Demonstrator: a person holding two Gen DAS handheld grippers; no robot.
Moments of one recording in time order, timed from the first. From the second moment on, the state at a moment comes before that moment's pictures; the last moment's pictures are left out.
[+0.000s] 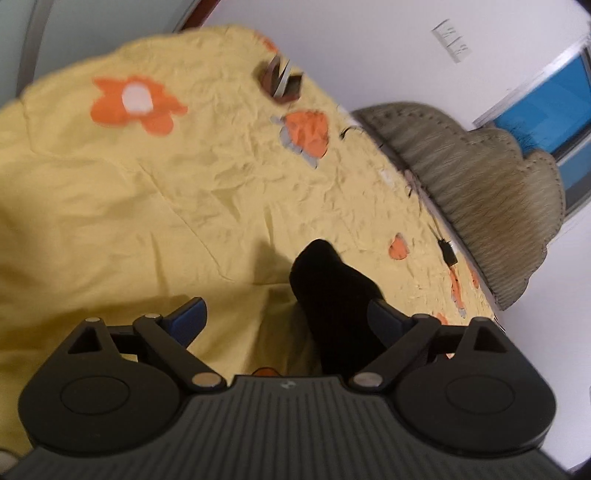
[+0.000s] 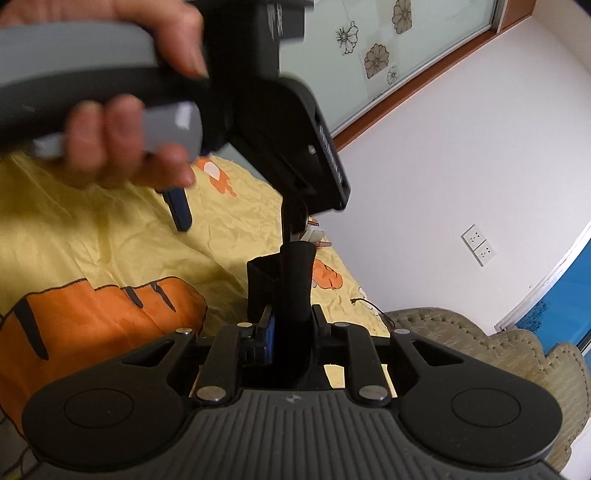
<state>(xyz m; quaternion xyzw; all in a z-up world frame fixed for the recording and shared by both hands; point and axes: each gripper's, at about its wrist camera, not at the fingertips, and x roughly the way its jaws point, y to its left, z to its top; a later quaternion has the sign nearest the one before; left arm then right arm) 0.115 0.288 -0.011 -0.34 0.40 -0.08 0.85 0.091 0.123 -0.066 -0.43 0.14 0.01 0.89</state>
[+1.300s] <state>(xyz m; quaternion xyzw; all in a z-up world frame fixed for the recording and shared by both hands) 0.173 0.211 -0.007 -0.29 0.43 -0.15 0.84 0.078 0.098 -0.068 -0.42 0.14 0.01 0.90</state>
